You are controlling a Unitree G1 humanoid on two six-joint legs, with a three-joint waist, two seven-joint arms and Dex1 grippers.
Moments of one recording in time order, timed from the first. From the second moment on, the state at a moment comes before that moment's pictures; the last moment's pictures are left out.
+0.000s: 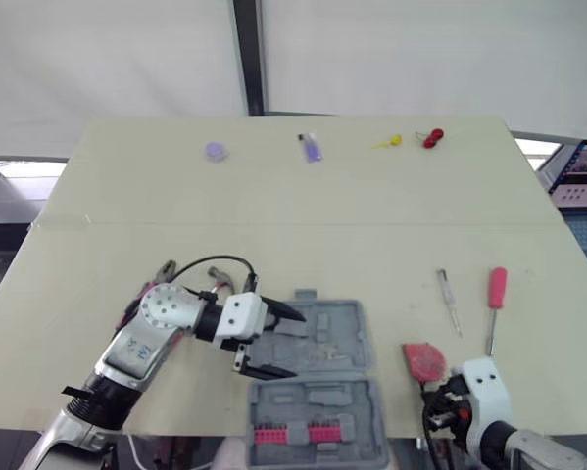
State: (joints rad) left arm -0.33 0.61 -0.29 -0.15 -0.26 0.09 -1.22; right arm 0.58 -0.45 -0.25 -0.83 0.46 1.03 0.34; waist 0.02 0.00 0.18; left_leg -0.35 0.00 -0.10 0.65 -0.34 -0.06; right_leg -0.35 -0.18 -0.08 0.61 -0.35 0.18
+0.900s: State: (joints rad) left arm -0.25 0.60 -0.28 -0.14 -0.22 -0.16 -1.20; right arm 0.26 -1.06 -0.24 -0.21 0.28 -0.07 1.26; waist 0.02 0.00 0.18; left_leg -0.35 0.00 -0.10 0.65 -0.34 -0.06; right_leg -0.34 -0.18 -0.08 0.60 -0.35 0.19
